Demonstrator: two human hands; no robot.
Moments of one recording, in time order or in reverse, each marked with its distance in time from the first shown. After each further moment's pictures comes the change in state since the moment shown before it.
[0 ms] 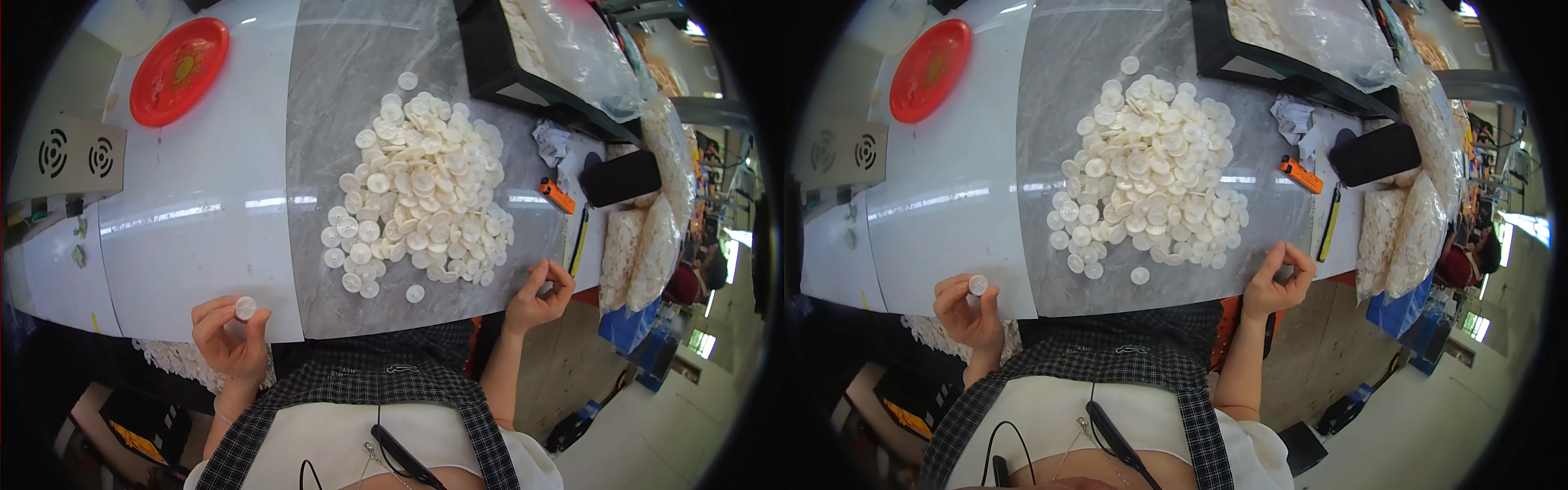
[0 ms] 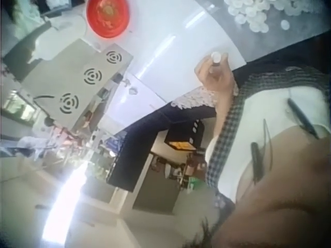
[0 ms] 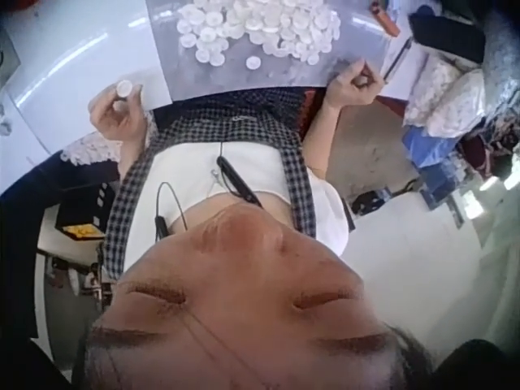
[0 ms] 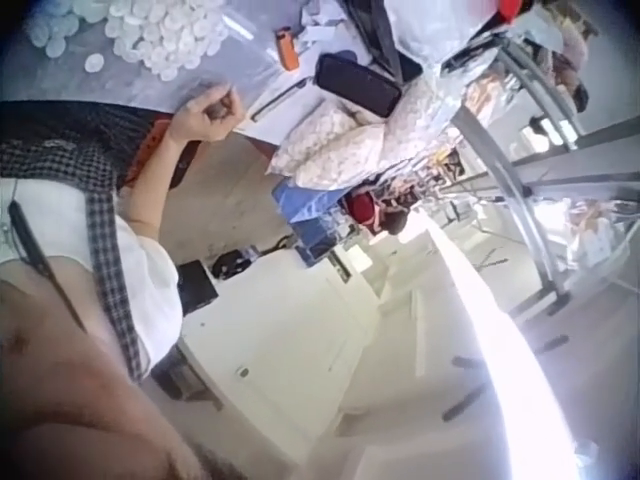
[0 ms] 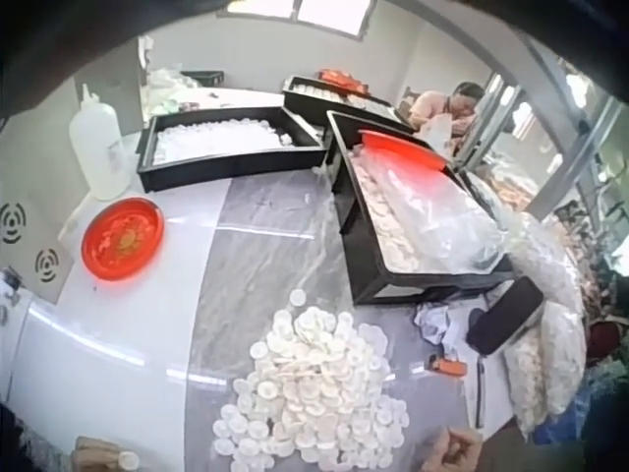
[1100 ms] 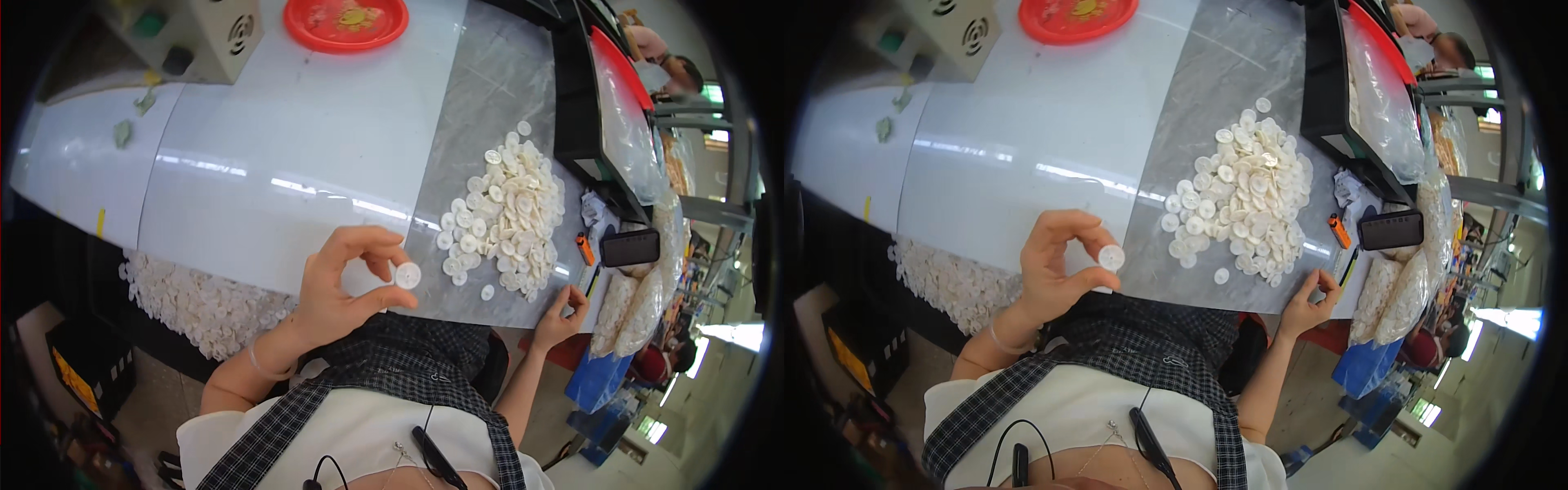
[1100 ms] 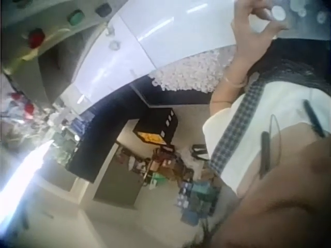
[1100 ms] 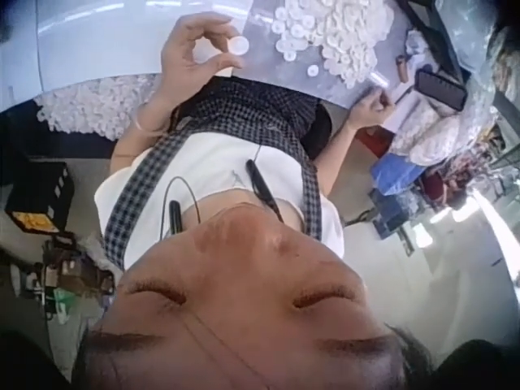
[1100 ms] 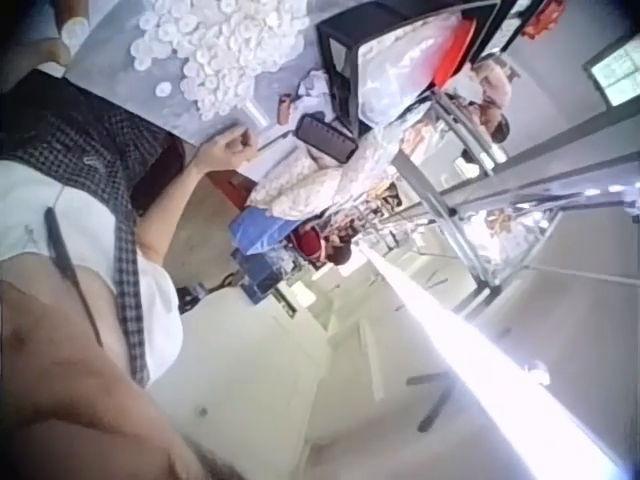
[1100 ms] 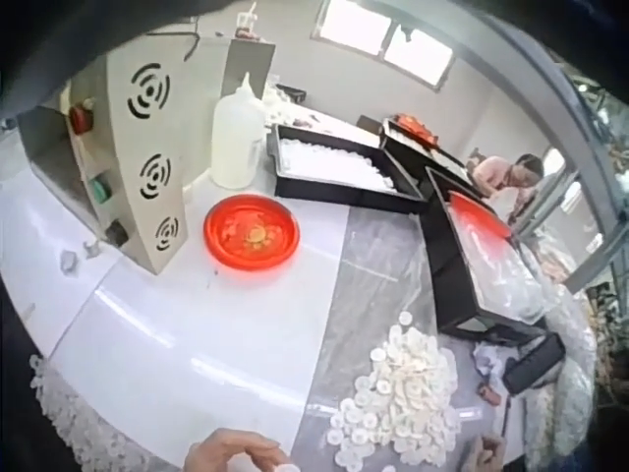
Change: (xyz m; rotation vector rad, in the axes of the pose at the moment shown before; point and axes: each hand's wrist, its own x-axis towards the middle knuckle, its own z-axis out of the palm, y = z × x) left_hand 0.014 0.002 0.000 -0.696 -0.165 -0.144; right_hand 0.004 -0.001 0.002 -0.161 -0.164 -0.147
